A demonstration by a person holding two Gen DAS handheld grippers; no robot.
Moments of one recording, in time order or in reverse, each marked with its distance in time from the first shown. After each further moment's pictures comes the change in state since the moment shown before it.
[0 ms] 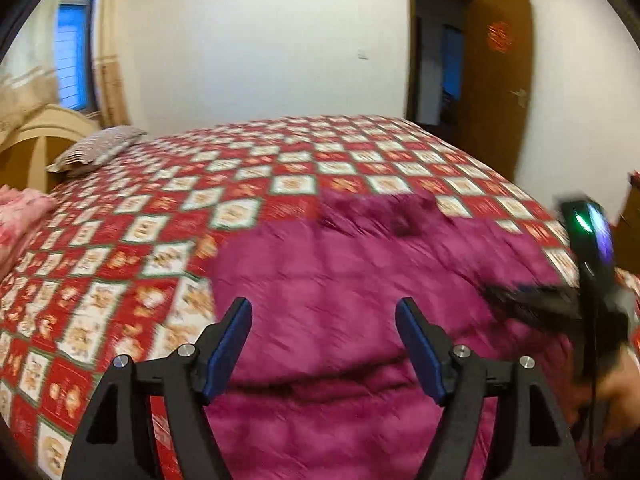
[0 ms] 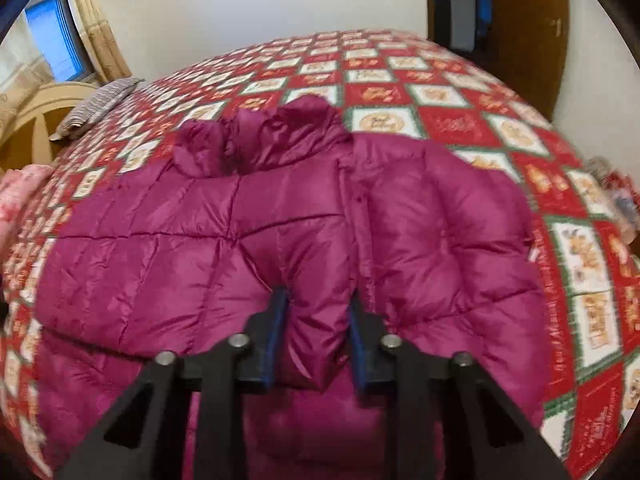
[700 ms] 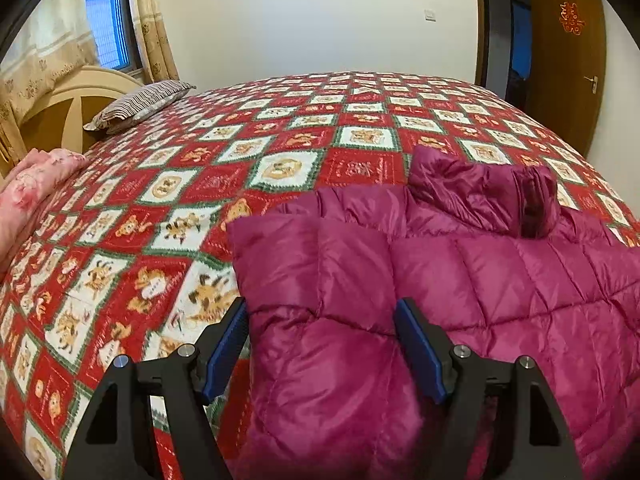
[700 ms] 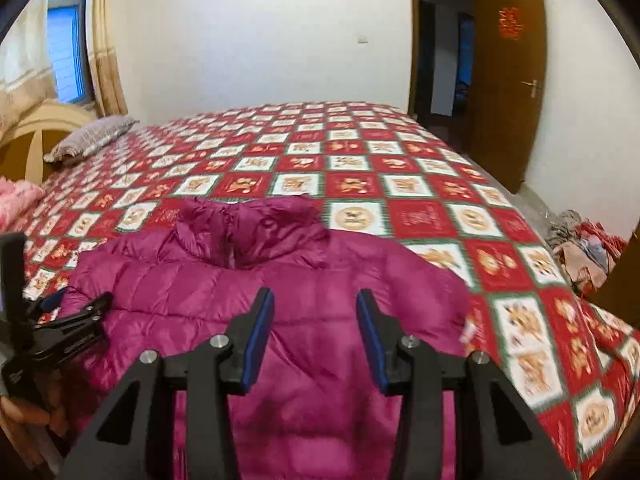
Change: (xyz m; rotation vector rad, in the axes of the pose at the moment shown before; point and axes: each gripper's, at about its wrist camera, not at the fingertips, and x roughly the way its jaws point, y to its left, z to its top) left arm 0.114 0.028 -0.003 -0.069 0.153 0.217; right arm -0.043 0.013 0.028 -0.063 -0.212 -0.091
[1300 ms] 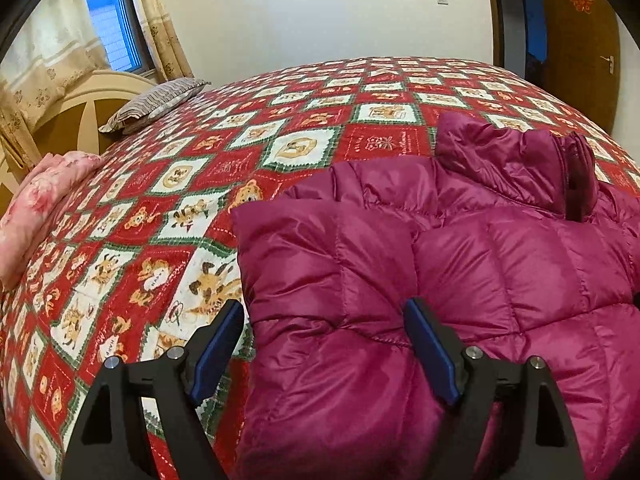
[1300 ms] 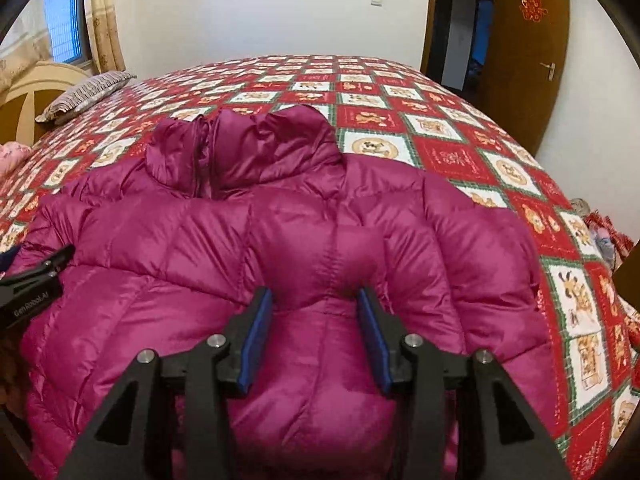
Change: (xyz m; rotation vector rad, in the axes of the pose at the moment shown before) left arm 0.030 -0.006 -0.012 0.018 0.037 0.090; right arm 0.063 0.004 -0.043 -0.033 0.130 0.002
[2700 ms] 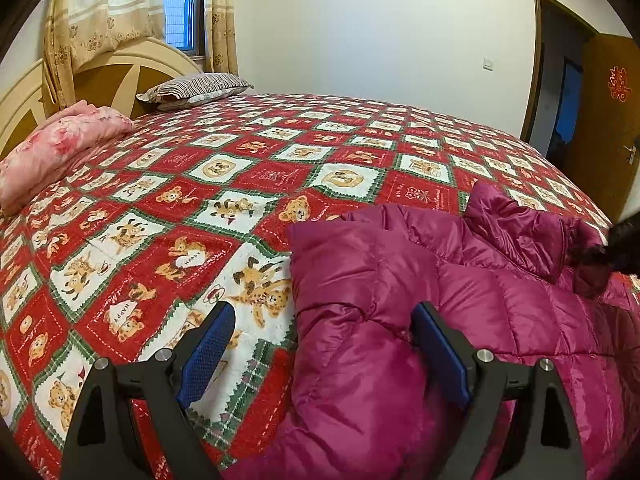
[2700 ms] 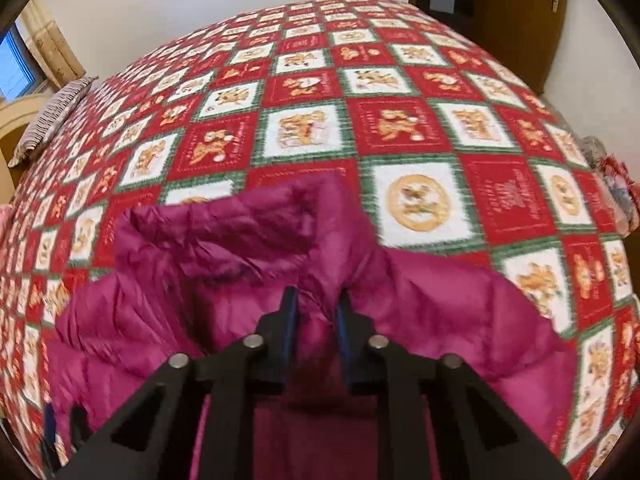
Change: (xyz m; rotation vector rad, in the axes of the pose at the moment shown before) left arm -0.024 0.046 -0.013 -0.251 -0.127 -0.029; right arm 0.062 -0.004 0.122 0.158 0.262 0.038
